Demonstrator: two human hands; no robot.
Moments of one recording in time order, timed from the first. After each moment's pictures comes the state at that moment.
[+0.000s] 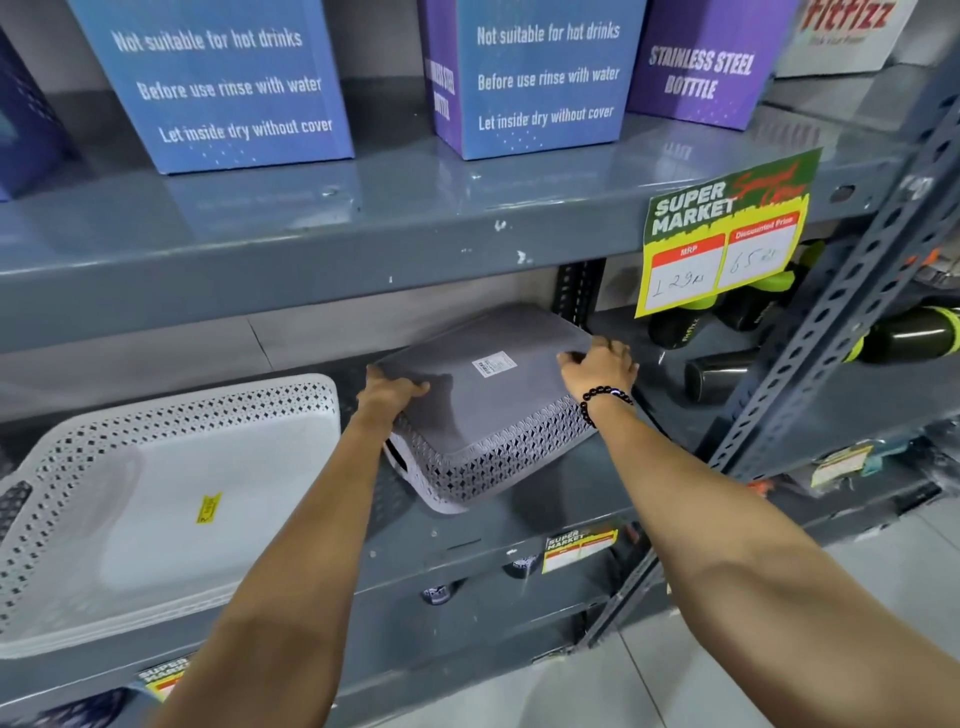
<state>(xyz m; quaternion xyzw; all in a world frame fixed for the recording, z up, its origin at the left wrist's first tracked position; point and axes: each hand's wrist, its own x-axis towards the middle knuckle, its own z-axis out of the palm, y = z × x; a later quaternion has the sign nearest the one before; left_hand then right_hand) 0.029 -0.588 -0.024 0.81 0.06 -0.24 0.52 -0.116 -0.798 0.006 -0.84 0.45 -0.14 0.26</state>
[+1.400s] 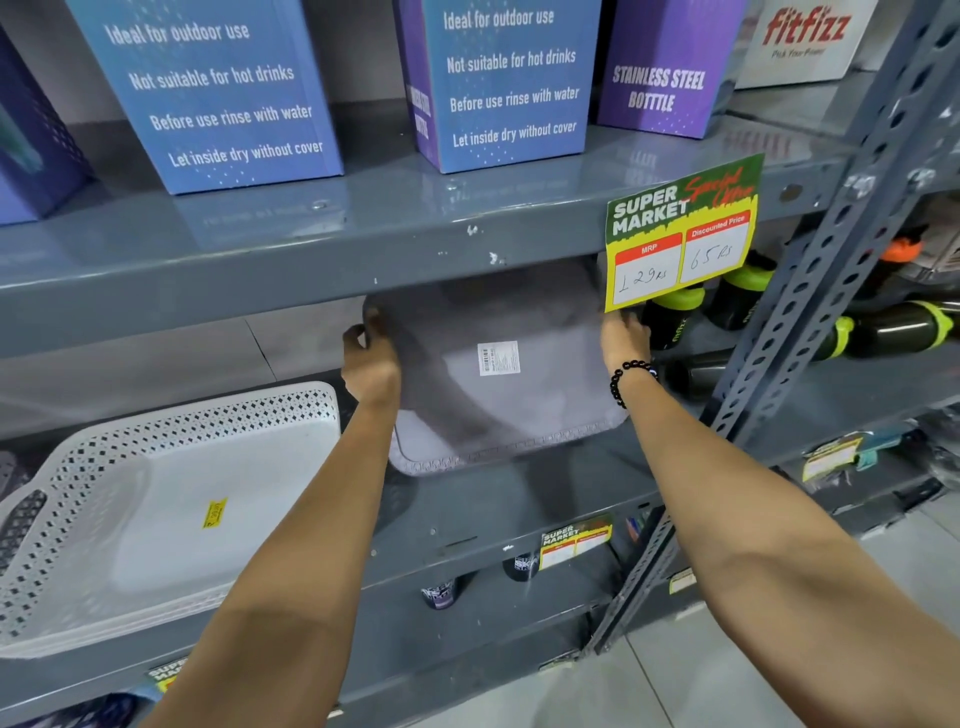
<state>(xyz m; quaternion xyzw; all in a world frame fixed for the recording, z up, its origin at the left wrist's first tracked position) -0.021 -0.595 0.054 0.77 0.09 -0.01 0.63 -0.137 -0.817 0.053 -0.67 0.45 -0.24 0.54</state>
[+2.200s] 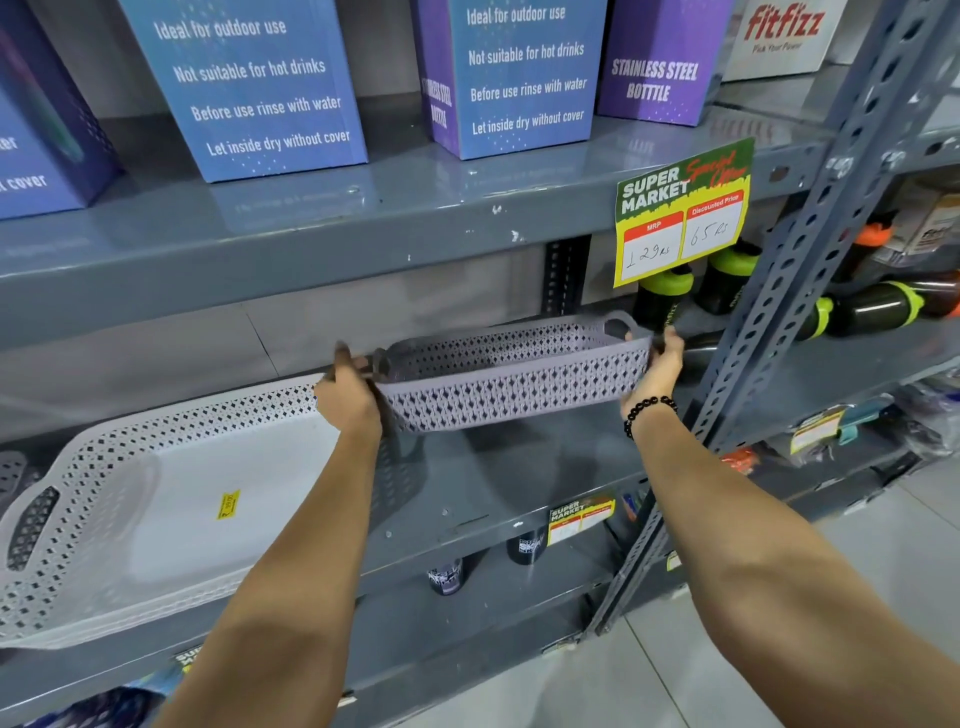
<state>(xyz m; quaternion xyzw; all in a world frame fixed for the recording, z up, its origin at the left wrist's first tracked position) -0.031 -0.550 0.028 0.65 0.16 0.01 0.75 -0.184 -0.798 0.018 -0.32 0.37 -0.38 0.78</state>
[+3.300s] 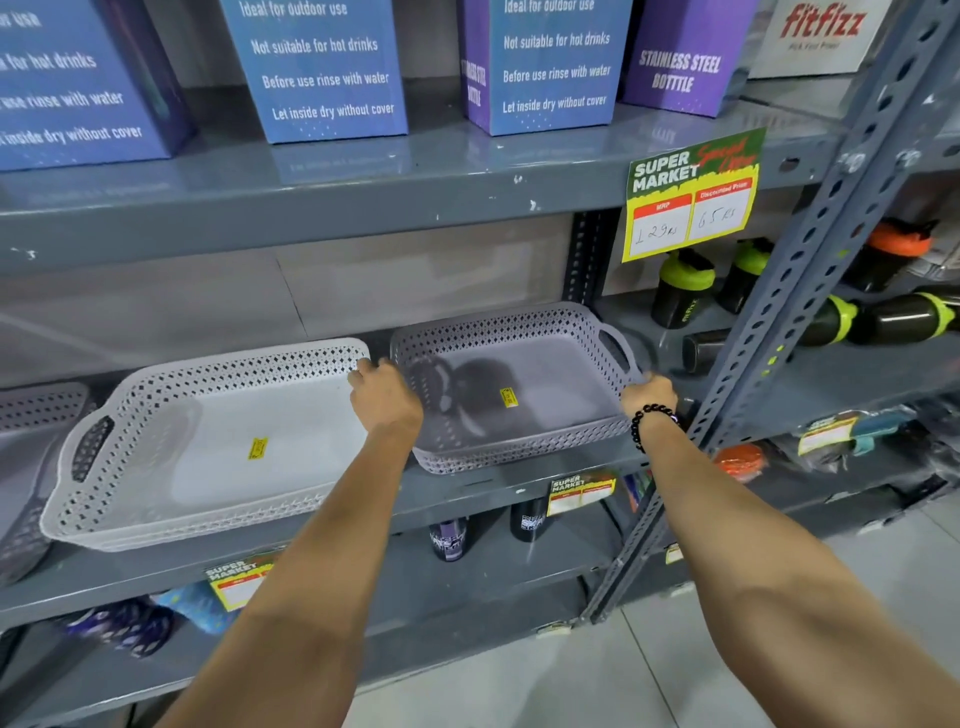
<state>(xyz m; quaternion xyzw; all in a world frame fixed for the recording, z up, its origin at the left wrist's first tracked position) -0.083 -0.532 0.012 0.97 -0.05 0.03 0.22 -0.214 -0.777 -0.001 -0.71 0.53 -0.18 0.43</state>
